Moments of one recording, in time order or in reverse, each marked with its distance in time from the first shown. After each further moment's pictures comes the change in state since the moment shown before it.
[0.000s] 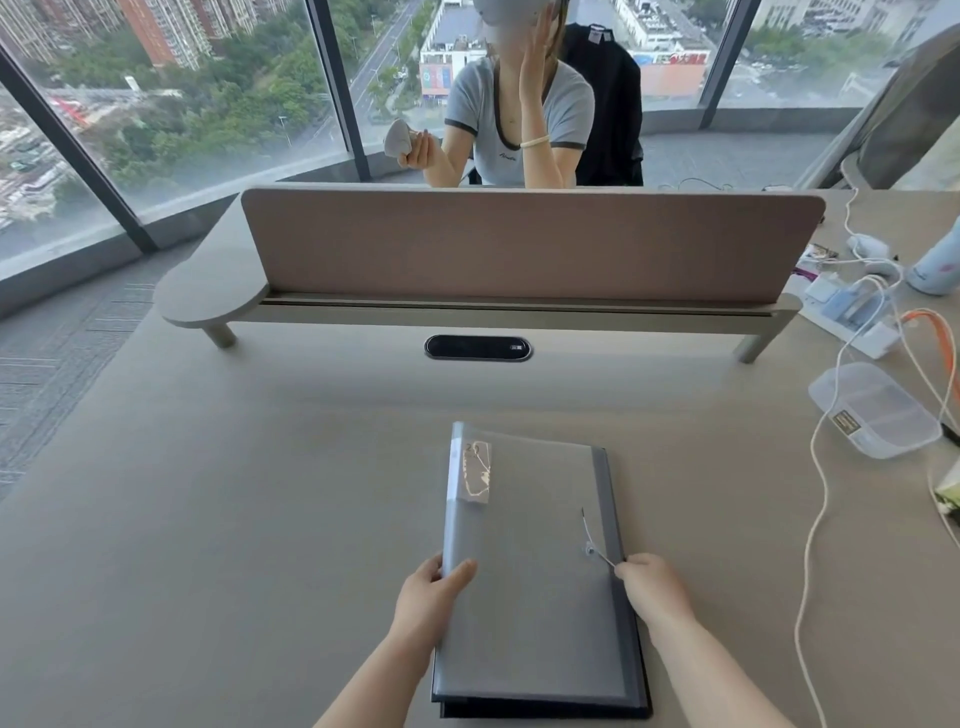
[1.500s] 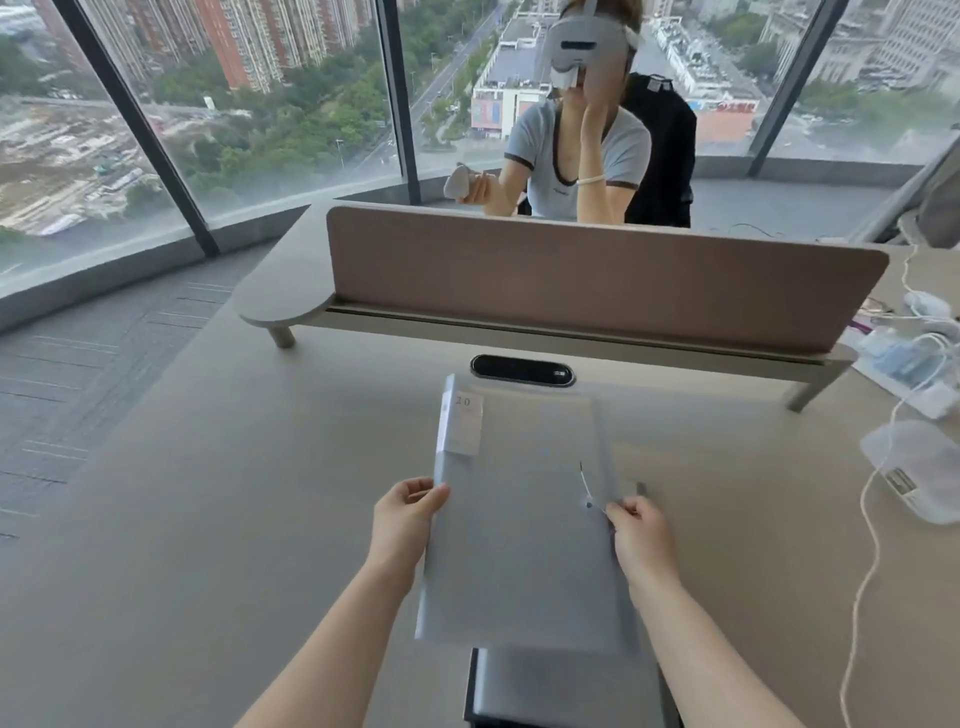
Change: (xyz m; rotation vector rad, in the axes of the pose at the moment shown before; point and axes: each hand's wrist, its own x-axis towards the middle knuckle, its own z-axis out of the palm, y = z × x) left_hand 0.013 0.077 -0.065 -0.259 0.168 0.229; right_hand -0.028 -0.100 0.021 0.404 0.026 -0.280
